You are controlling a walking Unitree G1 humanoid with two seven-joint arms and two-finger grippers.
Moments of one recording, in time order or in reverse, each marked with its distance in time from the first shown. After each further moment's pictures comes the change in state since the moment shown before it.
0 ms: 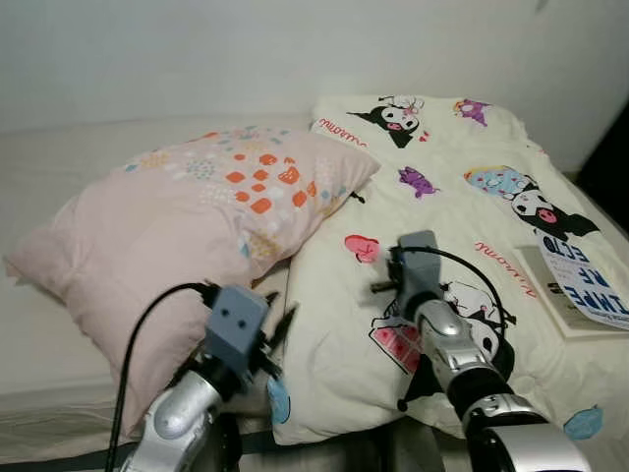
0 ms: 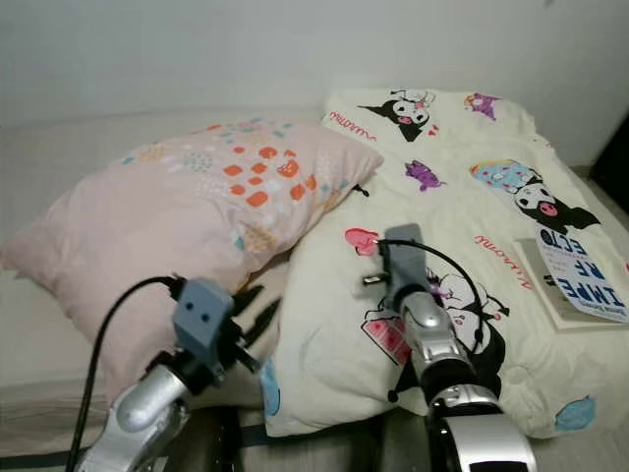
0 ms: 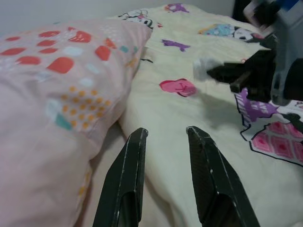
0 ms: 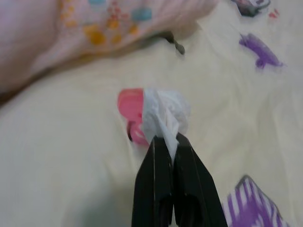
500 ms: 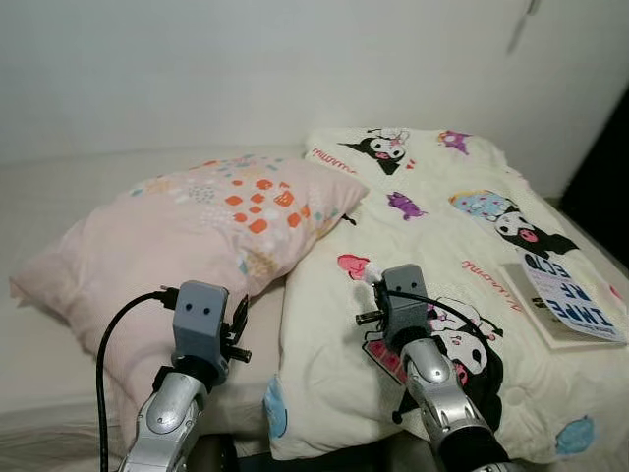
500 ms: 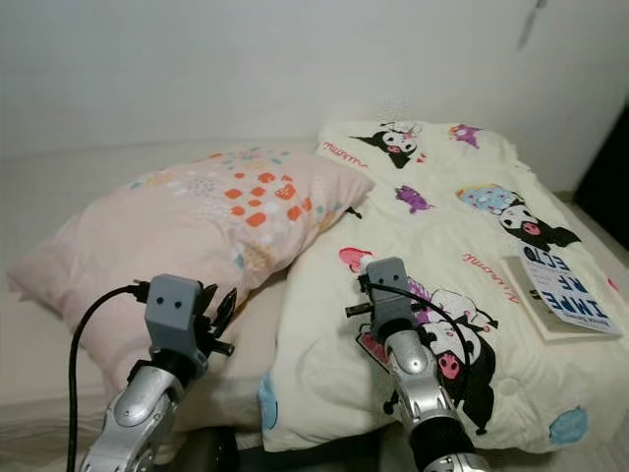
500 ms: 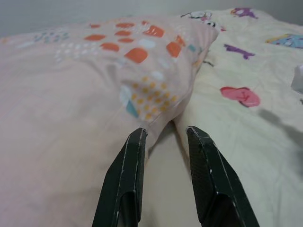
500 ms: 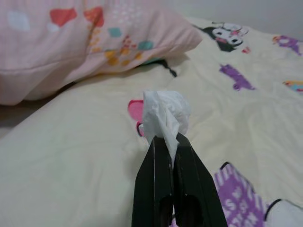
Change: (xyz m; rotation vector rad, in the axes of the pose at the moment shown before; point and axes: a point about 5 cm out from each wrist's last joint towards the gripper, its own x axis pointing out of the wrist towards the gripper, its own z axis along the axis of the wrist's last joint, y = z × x) left arm 0.000 0.023 -0.025 -0.052 0.080 0.269; right arm -0.033 0.024 -0.027 -0.048 -0.020 -0.007
